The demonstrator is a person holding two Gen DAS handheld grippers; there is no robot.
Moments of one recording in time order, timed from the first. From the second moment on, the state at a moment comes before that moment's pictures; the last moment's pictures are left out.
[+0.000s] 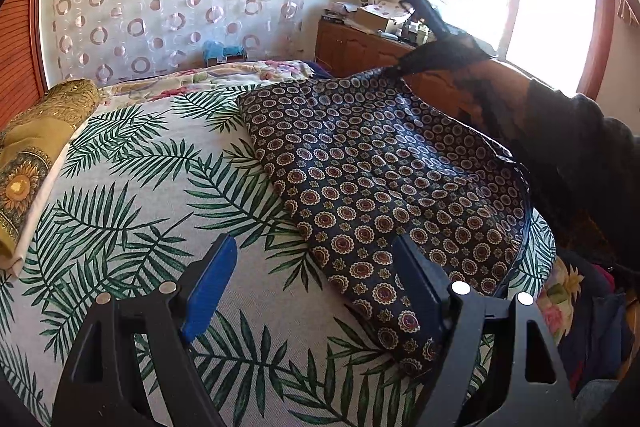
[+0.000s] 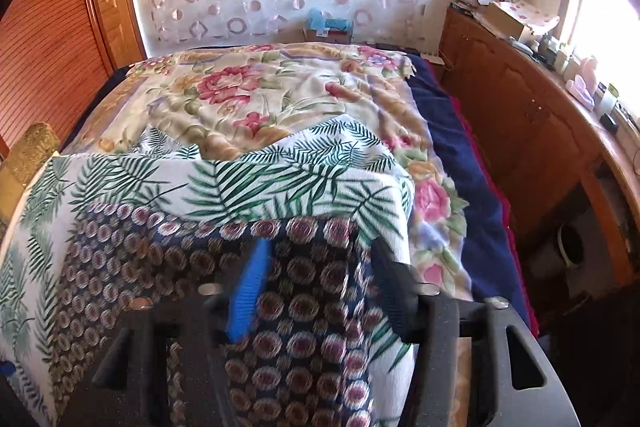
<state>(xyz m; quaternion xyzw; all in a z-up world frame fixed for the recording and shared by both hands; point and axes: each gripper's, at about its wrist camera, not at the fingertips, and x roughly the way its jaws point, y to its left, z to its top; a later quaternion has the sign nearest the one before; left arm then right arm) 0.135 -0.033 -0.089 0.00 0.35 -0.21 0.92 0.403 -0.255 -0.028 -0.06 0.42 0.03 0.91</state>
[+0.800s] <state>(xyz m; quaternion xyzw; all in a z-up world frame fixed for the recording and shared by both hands) 0.144 -0.049 -0.104 0.02 0.37 -0.21 0.91 0.320 -0.281 -0.028 -0.12 0.40 0.07 0.90</state>
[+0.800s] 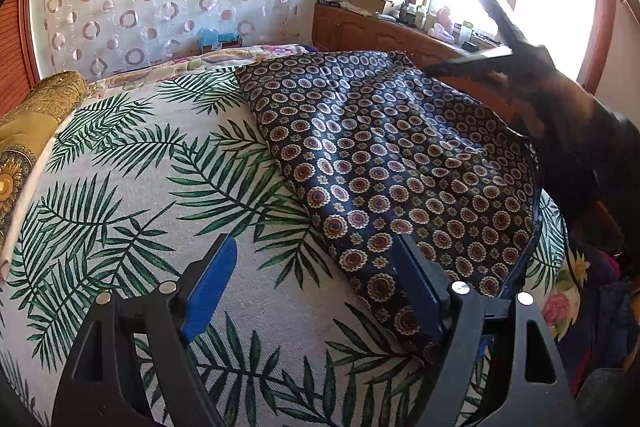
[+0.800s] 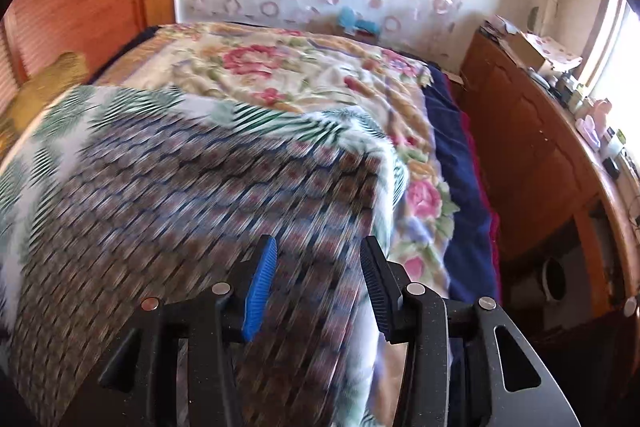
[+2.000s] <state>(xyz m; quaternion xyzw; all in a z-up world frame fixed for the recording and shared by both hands) 0.104 -0.064 -0.100 0.04 0.37 -0.21 0.90 0.150 -0.305 -0.042 -0.04 0.34 0.07 0.94</state>
